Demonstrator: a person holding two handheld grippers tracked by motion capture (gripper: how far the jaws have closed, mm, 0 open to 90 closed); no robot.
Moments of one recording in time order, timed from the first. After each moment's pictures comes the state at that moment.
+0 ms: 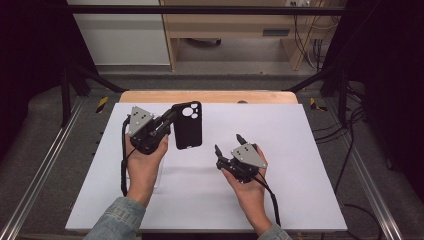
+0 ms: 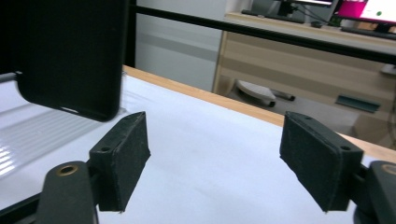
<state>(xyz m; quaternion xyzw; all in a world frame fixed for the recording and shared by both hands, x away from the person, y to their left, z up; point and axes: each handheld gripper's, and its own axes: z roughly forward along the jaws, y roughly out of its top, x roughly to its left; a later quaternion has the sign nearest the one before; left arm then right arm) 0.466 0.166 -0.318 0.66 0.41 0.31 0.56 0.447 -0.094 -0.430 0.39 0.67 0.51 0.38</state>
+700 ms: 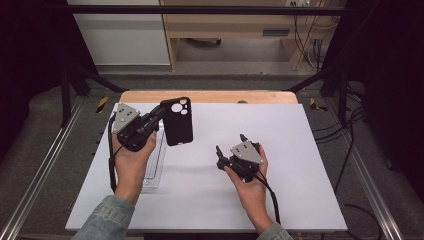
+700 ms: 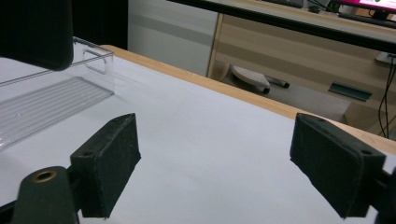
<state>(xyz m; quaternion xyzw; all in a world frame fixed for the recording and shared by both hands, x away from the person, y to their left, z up) 0.468 0.193 -0.309 0.64 0.41 0.32 0.56 0.456 -0.096 -0.435 0.40 0.69 0.48 0.38</state>
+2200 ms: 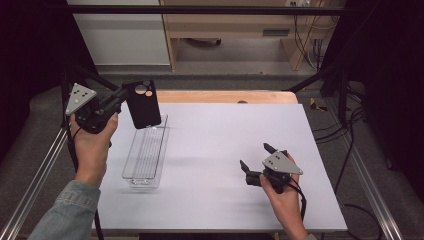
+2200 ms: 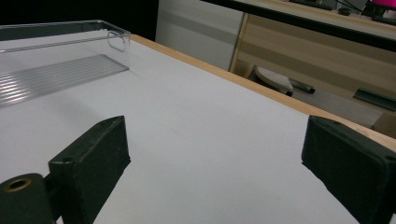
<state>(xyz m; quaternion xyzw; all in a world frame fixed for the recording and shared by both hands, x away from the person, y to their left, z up) 0.493 0.272 -0.276 0.63 0.41 0.36 0.55 0.424 -0.177 -0.437 0.35 0.72 0.50 0.34</state>
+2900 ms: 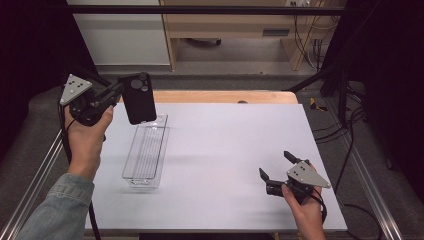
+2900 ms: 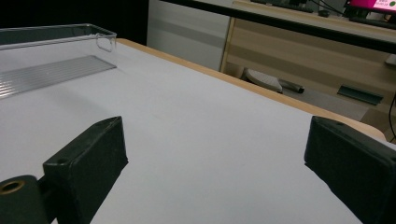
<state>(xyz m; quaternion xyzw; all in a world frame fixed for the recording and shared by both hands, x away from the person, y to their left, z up) 0.503 0.280 -0.262 0.64 0.41 0.36 0.54 0.397 -0.228 -0.440 0.36 0.70 0.51 0.35</state>
